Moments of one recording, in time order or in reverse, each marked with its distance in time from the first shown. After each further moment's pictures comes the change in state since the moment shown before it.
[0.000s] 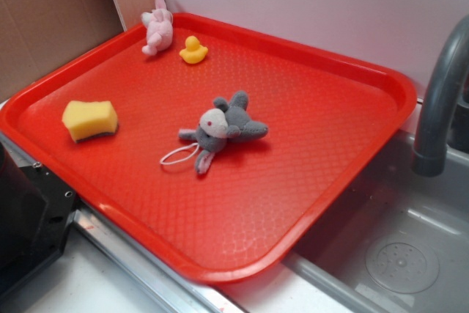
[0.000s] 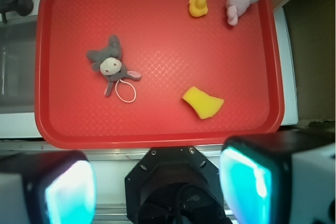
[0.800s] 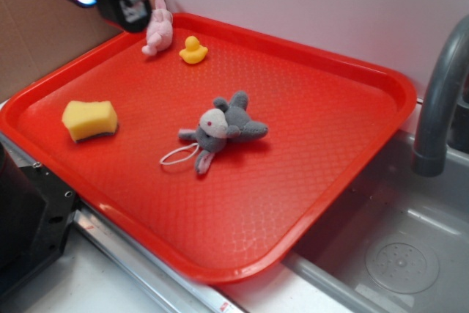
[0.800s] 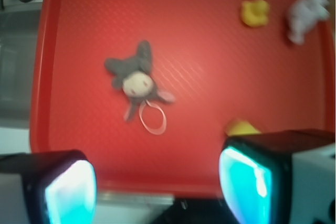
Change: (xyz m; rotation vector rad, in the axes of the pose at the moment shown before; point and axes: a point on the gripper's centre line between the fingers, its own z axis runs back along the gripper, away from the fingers) arm 0.050 -0.057 -0.093 -0.012 0.077 -0.145
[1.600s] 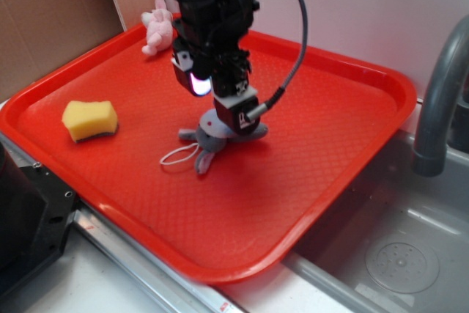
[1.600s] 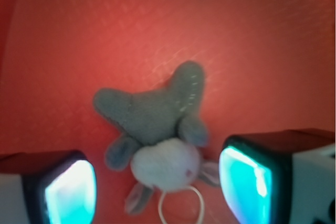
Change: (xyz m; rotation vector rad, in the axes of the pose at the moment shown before) arm 0.040 -0.004 -0.094 0.015 0.032 -0.057
